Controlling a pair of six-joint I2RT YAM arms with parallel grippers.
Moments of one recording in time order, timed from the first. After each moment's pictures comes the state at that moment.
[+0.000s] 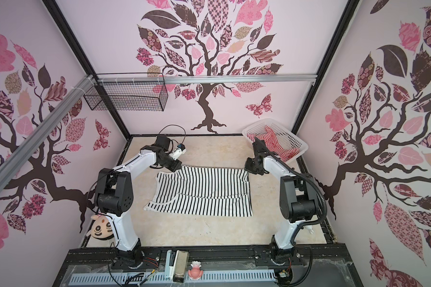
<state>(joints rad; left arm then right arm) -0.20 1.92 1.47 -0.72 0.28 0.39 0.13 1.74 1.22 -0.58 -0.12 0.46</state>
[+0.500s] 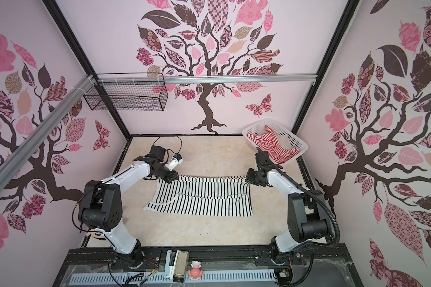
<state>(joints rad) -0.20 1.71 1.18 -0.67 0.31 0.40 0.15 1.53 0.96 -0.52 -0.15 0.48</state>
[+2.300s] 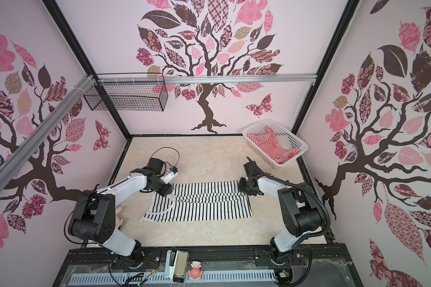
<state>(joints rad) -0.16 1.57 0.96 -0.63 0.13 0.41 0.29 1.62 0.83 -0.35 -0.14 0.63</state>
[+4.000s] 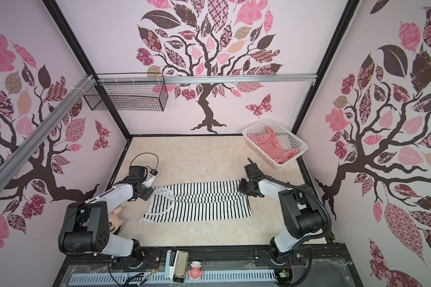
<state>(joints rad) 0.02 1.47 0.72 -0.38 -0.18 0.56 0.29 1.60 0.78 -0.28 -0.13 0.64</state>
